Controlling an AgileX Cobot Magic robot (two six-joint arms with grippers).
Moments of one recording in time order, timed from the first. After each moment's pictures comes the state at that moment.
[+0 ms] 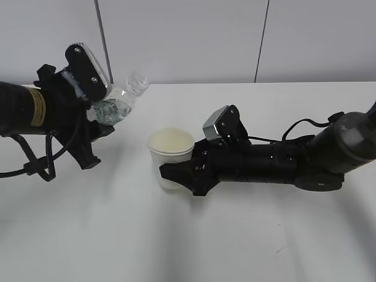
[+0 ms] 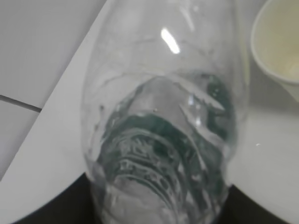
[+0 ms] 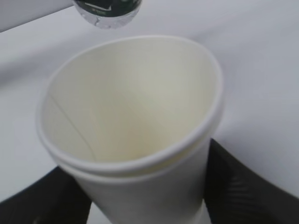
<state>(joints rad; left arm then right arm) -0.39 1.60 -0.83 0.97 -0.06 -0.18 0.30 2.17 -0.99 -1.00 -0.95 0.56</state>
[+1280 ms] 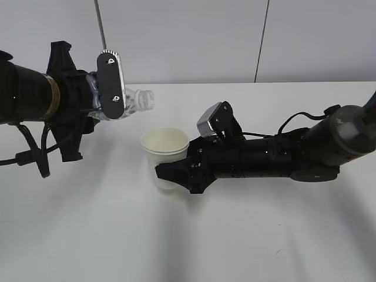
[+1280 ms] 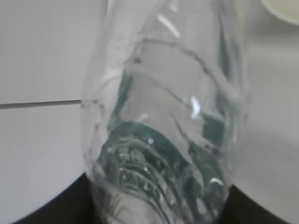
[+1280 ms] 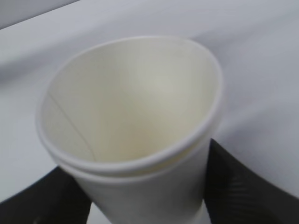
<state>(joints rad) -0.53 1.59 -0.92 1.33 0.32 -0.18 0.31 2.17 -1.04 -1.09 -0.92 0.64</state>
